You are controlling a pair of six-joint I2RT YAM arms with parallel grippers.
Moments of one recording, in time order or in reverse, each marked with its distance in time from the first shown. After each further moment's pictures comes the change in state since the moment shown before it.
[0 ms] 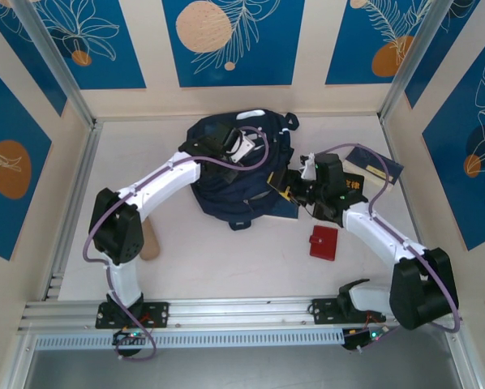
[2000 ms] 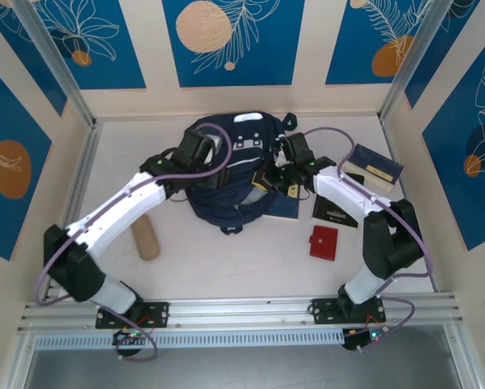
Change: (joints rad) left arm 0.004 -0.439 -0.352 -0.024 -0.009 -0.580; right arm 0.135 0.383 0.420 -0.294 0.042 0.015
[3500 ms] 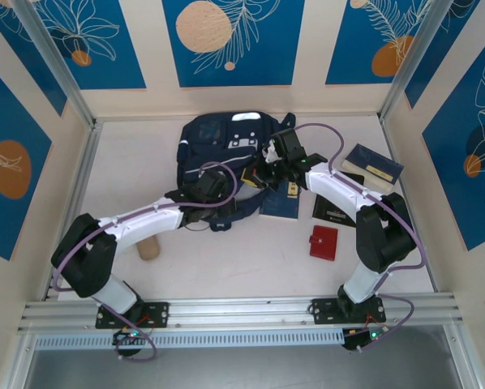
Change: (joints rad) left arm -0.098 0.124 -0.318 0.420 0.045 -0.299; right arm 0.021 0.031 0.031 0.047 -0.052 0.008
